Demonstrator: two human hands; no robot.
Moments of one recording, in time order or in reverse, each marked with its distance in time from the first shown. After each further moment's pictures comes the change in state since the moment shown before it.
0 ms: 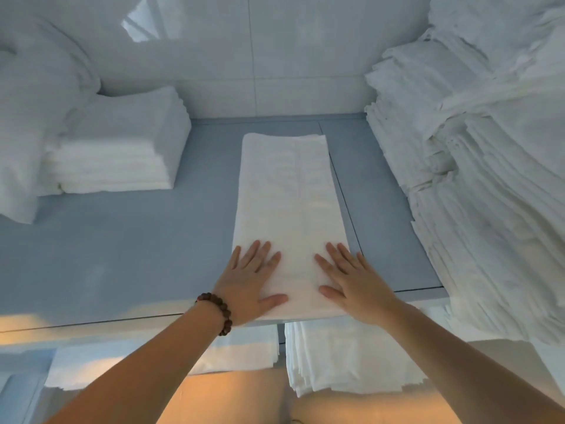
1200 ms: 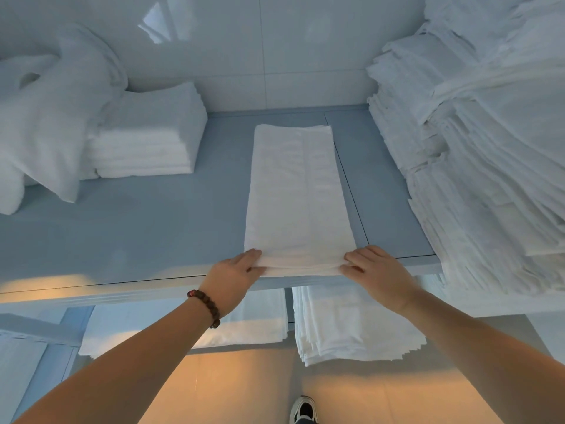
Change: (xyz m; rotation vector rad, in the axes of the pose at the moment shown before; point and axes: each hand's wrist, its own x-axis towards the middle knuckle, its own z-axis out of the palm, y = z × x) left_hand -0.081 -0.007 0.012 0.195 0.438 0.160; right_hand -0.062 0.007 0.010 -0.356 0.505 -0.385
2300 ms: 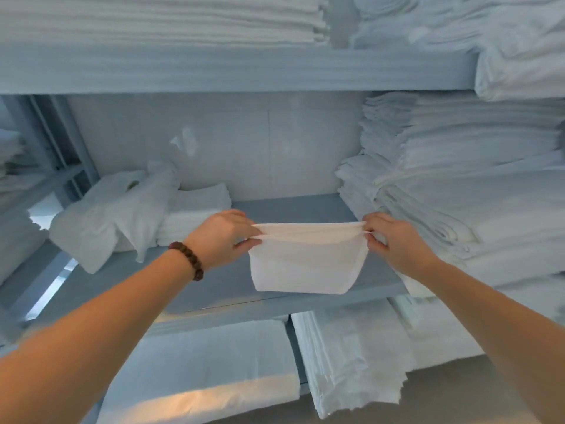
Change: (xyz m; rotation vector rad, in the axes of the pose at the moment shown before) left_hand -0.082 -0.029 -0.286 -0.036 0.433 0.251; right_hand 0.007 -0.093 -0.274 0.221 0.382 0.406
